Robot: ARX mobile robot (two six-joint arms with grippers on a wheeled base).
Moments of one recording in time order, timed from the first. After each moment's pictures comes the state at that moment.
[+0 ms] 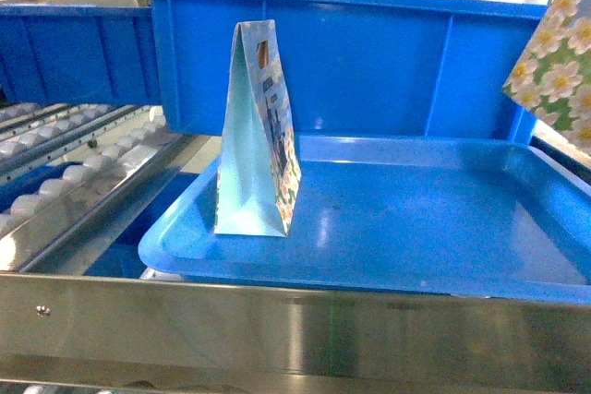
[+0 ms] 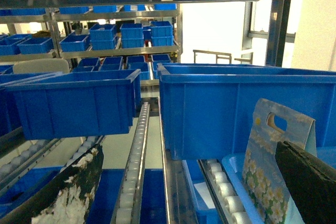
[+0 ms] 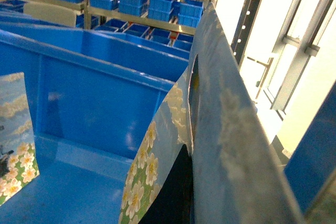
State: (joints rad) left arm -0.12 0.77 0.19 0.74 -0.01 0.03; right arm 0.29 1.16 0.42 0.81 0.17 -0.15
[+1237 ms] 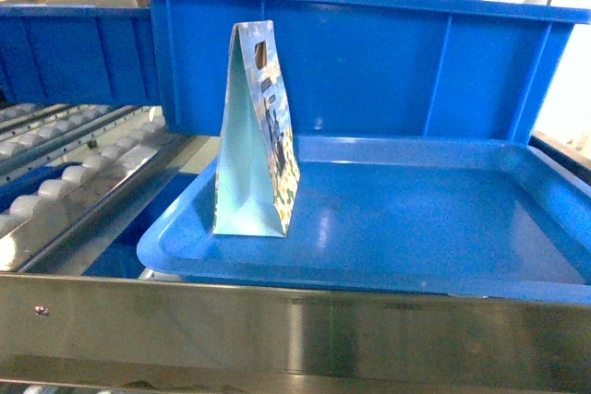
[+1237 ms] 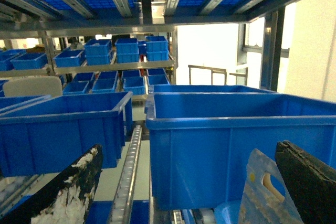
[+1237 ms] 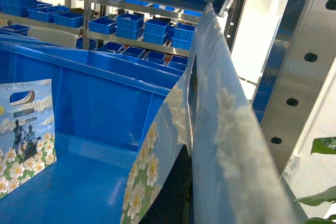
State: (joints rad) left arm -0.22 1.09 0.43 0.86 -0.08 0.04; right arm 0.35 0.51 0.21 0.48 0.23 -0.18
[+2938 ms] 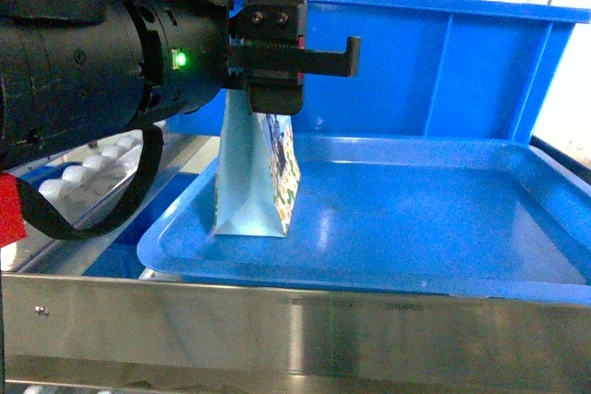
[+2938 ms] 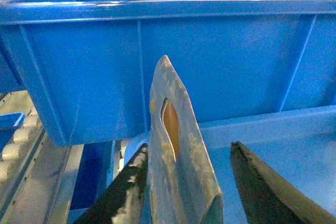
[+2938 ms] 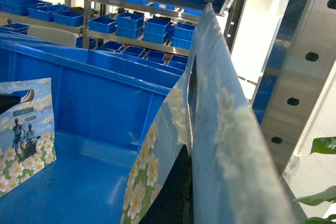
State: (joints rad) left arm -0.53 1.61 0.78 0.63 -0.30 -0.06; right arm 0.35 0.51 0.21 0.48 0.23 -0.18
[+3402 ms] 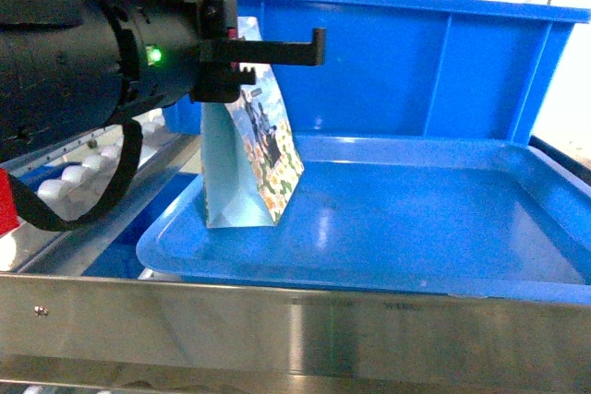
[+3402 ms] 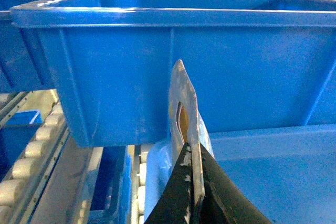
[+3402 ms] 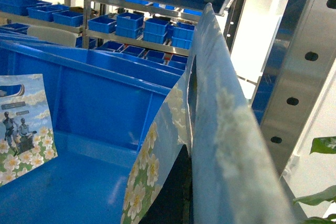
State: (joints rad) left arm -0.48 1.61 0.76 0.67 -0.33 -0.07; right arm 0.35 0.51 0.21 0.48 0.23 -0.18
